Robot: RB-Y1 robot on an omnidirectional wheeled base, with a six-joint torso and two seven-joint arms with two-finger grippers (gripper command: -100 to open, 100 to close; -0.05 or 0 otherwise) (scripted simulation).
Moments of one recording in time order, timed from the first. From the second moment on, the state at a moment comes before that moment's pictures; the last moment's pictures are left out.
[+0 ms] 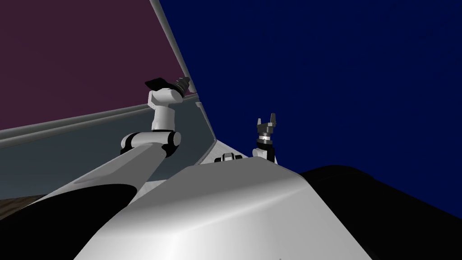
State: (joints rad) left arm -1.05 0.60 0.08 -1.09 0.54 0.45 -0.96; right arm 0.53 0.04 0.02 -2.34 -0.12 -0.39 -0.11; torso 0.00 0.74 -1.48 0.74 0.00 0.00
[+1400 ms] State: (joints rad) left arm -1.15 0.53 0.03 -1.12 0.65 0.56 -1.04; right arm 0.53 0.04 0.02 -2.34 -0.12 -0.39 -0.11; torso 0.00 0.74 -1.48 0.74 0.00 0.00
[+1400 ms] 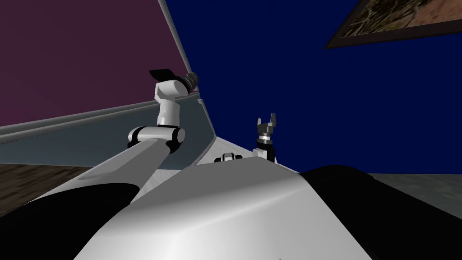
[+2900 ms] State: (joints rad) left arm -1.21 0.51 0.01 -1.16 0.71 0.63 -1.05; right arm 0.53 0.04 0.01 -2.34 -0.12 -0.39 -0.11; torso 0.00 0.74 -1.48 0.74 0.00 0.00
